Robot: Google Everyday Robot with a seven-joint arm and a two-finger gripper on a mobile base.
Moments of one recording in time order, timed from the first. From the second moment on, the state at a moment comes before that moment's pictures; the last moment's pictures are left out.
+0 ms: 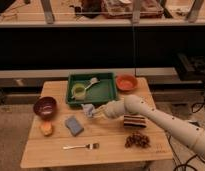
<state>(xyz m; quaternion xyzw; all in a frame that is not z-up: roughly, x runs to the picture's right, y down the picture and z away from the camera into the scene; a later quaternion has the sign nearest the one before) -0.014 0.133 0.833 -0.24 -0.37 0.22 0.87</state>
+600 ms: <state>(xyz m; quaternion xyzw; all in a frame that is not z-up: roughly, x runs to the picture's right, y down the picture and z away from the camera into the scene) 0.081 0.134 0.830 -0.20 -0.30 0.28 0.89</state>
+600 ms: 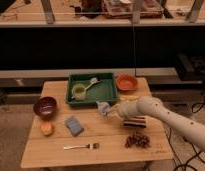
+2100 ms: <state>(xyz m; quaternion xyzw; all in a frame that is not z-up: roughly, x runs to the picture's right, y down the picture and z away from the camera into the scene) 0.211 0.070 0.790 -0.06 -0.26 0.39 0.88</state>
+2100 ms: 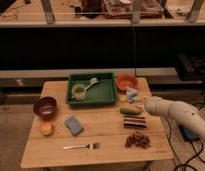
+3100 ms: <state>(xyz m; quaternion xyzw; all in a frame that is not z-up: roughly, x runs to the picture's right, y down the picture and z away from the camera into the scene) 0.269 -0.015 0.944 -0.07 -0.19 0.37 0.91</state>
